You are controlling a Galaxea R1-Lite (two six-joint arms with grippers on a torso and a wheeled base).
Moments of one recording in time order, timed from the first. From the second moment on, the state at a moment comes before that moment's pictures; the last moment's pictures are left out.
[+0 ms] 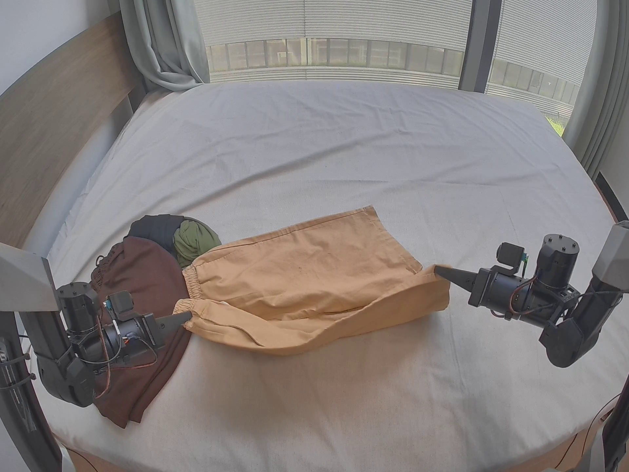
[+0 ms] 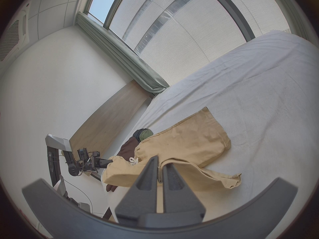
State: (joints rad) left arm 0.04 2.16 -0.29 -1.55 -0.69 -0.46; right arm 0.20 2.04 -0.54 -1.36 0.59 0.47
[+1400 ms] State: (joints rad) left arm 0.04 2.17 -0.39 -1.55 -0.60 -0.59; right arm 0.21 2.12 -1.09 -0.95 0.59 0.47
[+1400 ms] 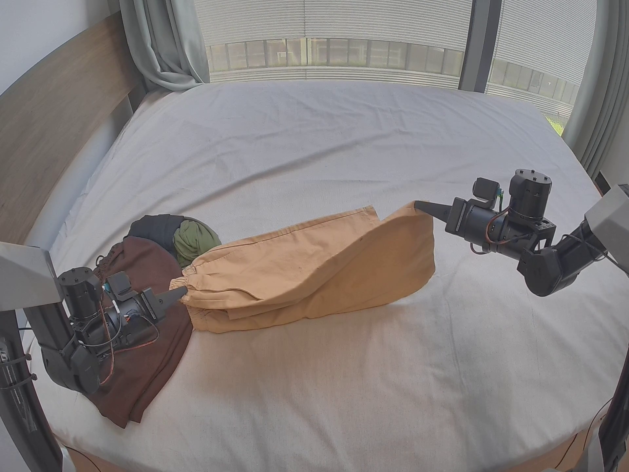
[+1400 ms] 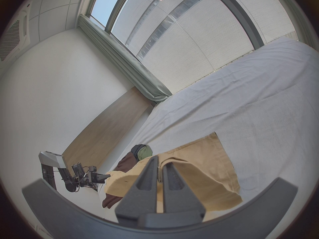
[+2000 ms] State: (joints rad) left arm 0.04 2.17 -0.43 -1.55 -0.54 -0.65; right arm 0.21 2.19 -1.25 -0.87 0.59 0.47
